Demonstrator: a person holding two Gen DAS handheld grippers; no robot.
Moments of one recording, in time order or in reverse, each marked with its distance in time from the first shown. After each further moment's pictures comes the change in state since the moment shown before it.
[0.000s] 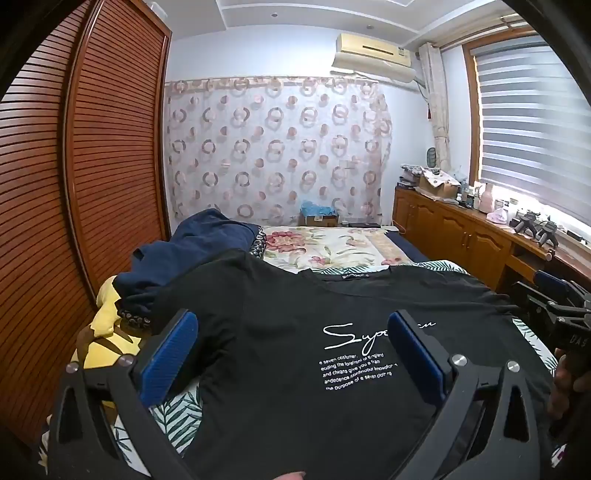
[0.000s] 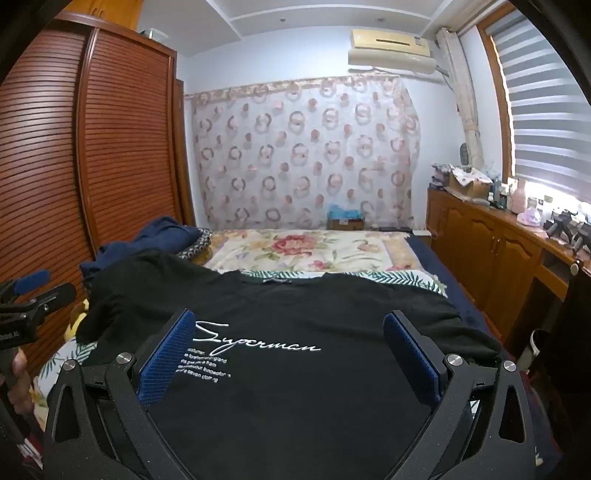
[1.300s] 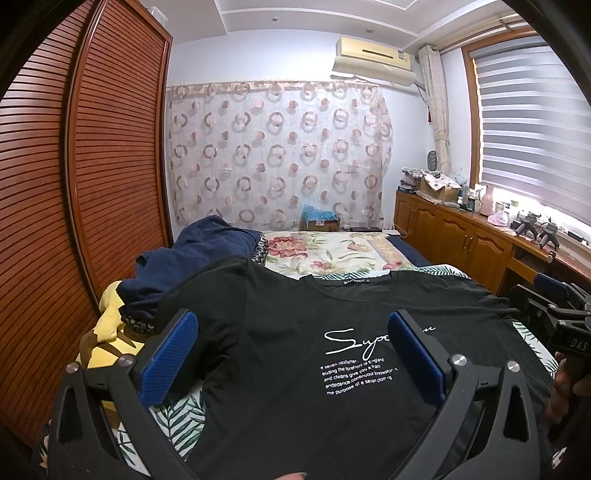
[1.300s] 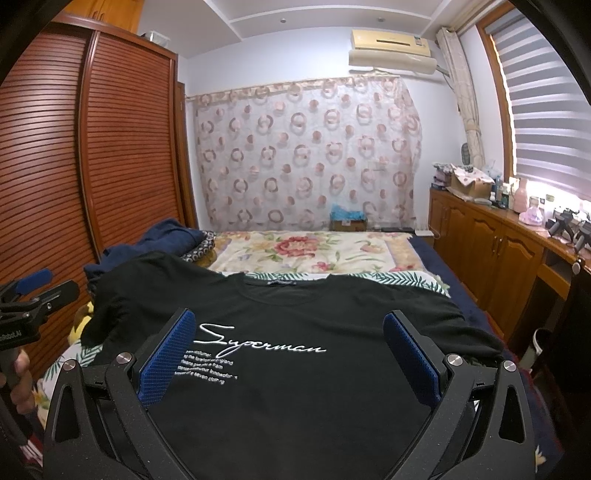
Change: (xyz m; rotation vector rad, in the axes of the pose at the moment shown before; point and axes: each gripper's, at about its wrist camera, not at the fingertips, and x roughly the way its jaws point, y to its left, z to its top) left arm -0.001 0.004 0.001 -0.003 -0.006 -0.004; right arm -0.002 0.001 0.001 0.004 -0.004 0.001
